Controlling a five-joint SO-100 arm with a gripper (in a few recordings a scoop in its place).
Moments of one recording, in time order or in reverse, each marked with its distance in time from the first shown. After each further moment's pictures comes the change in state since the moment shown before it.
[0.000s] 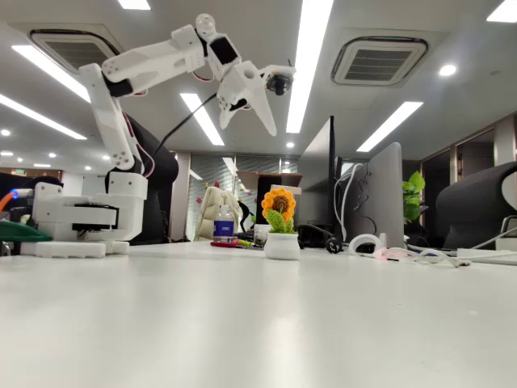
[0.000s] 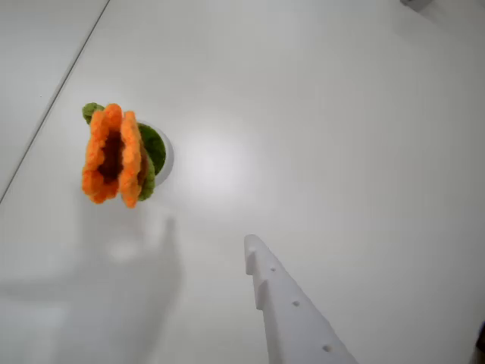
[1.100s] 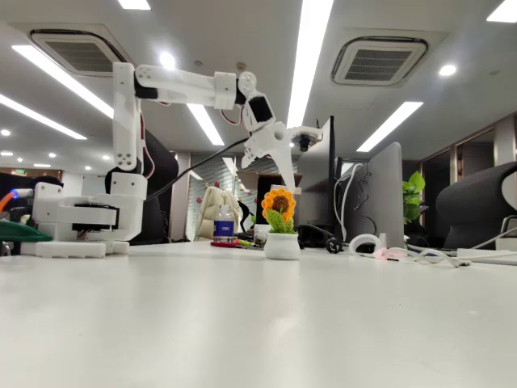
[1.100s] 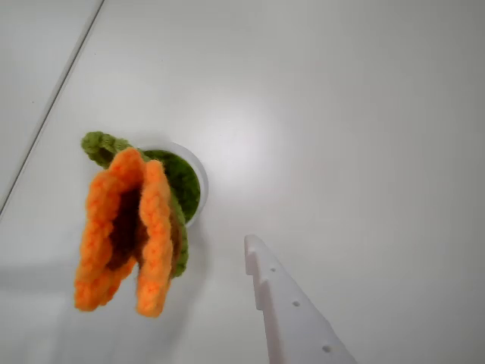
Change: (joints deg) arm -5.6 -13.7 10.4 -18.1 4.5
